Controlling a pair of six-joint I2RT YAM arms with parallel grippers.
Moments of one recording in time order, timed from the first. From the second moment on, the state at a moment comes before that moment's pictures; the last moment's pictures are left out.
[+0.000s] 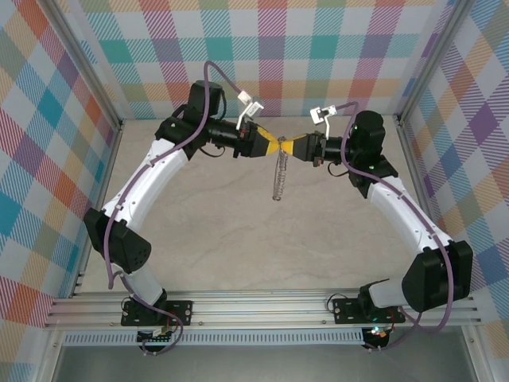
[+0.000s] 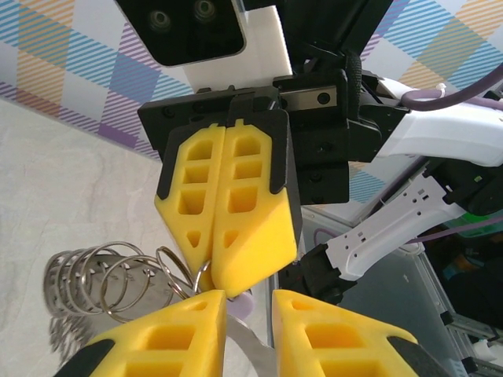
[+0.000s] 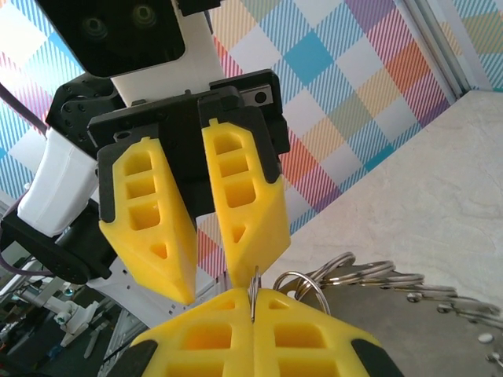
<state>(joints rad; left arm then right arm) -0.49 1.73 1.88 -0.68 1.12 0.02 0.29 1.37 1.17 0.17 -1.16 0.65</state>
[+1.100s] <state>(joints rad) -0.52 1.75 1.84 -0.60 1.12 -0.03 0.28 1.36 1.15 0.21 -1.11 0.68</state>
